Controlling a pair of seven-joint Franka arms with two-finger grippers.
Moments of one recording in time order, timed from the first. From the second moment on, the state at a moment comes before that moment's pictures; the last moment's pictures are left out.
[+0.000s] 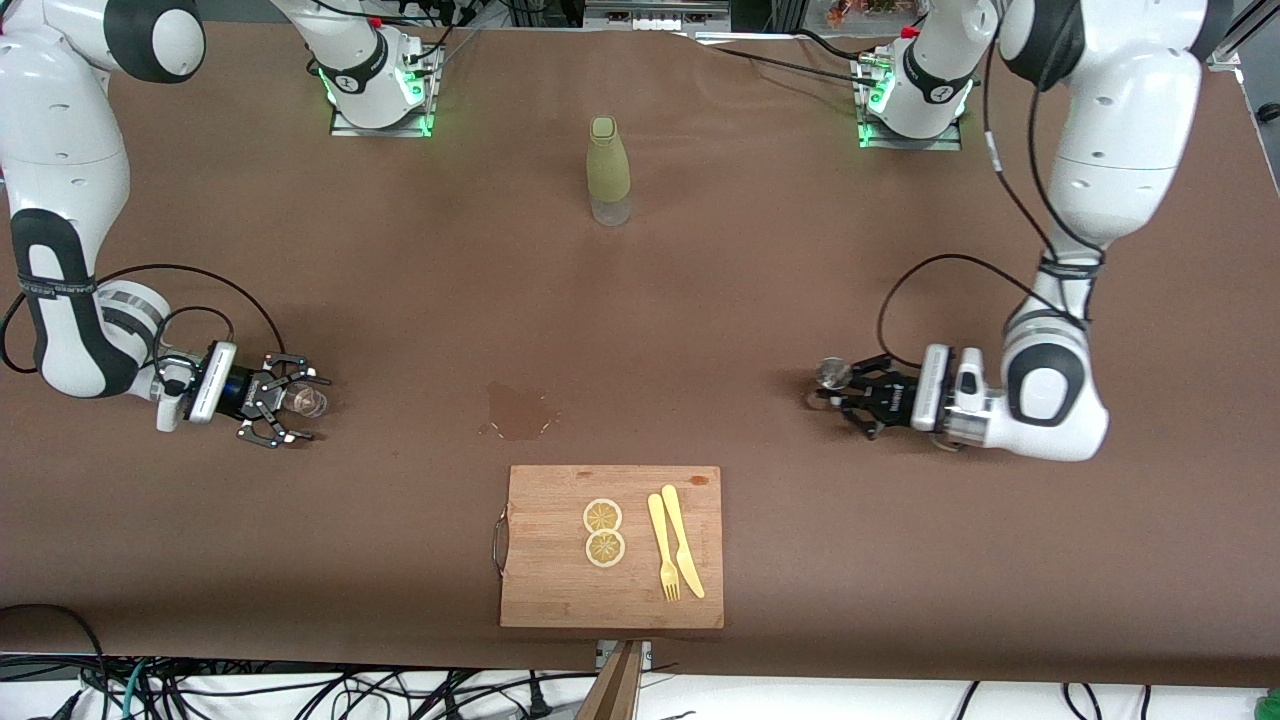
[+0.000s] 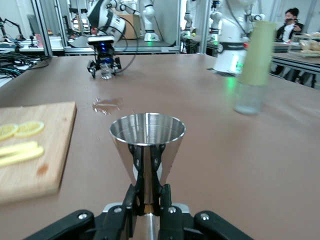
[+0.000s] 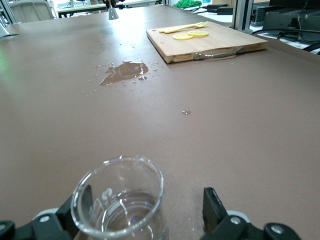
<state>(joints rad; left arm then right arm) -0.08 0.85 0.03 -1.55 -1.19 1.69 2.40 -0.24 0.88 -0.12 -1.66 1.21 1.82 -2.44</state>
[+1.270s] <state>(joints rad) -0.62 0.93 0.03 -1.40 -1.63 2.27 2.03 -0.23 0.90 -0.12 -1.66 1.29 1.81 -2.46</state>
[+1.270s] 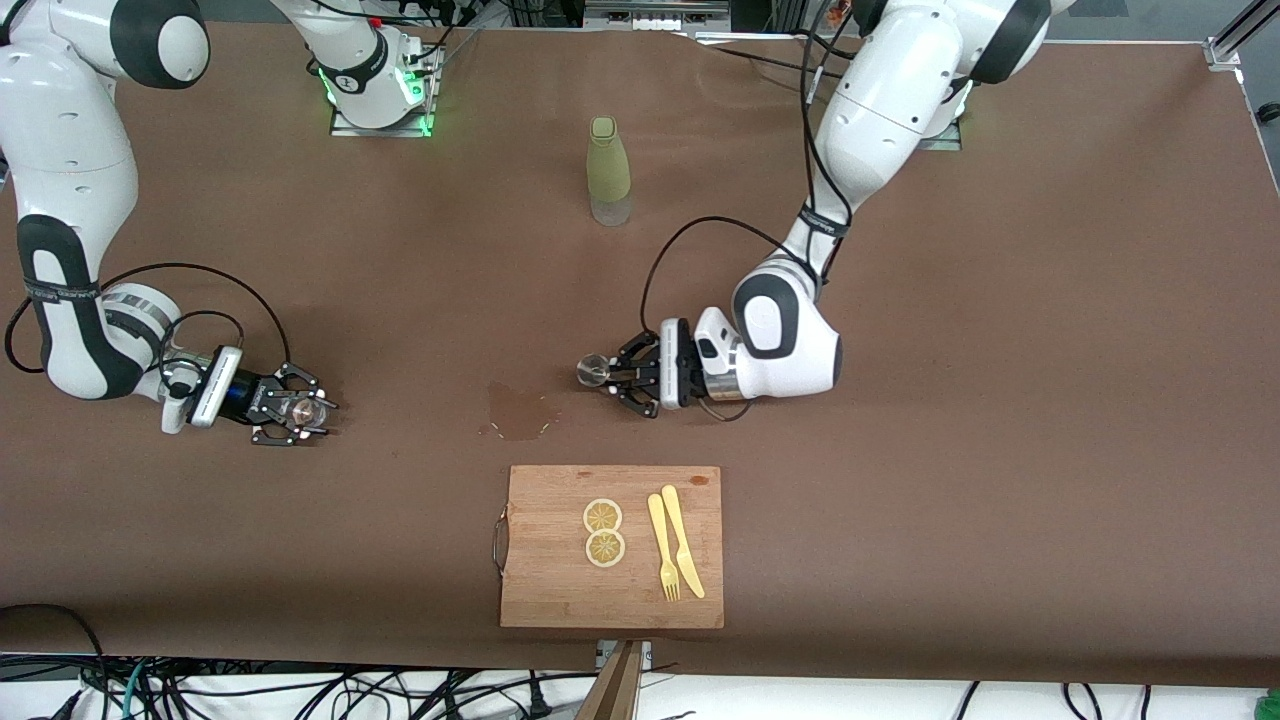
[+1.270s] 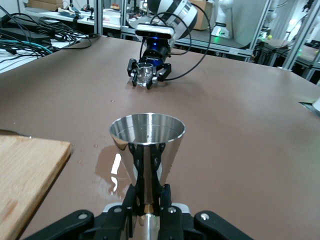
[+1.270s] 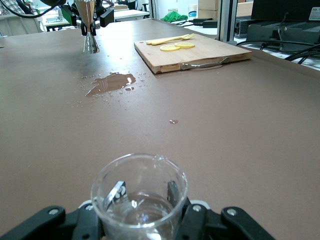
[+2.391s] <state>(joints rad) -0.88 1.13 0.18 -1.09 -1.65 2.50 1.69 -0.18 0.90 -0.06 -1.63 1.31 1.81 -2.44</state>
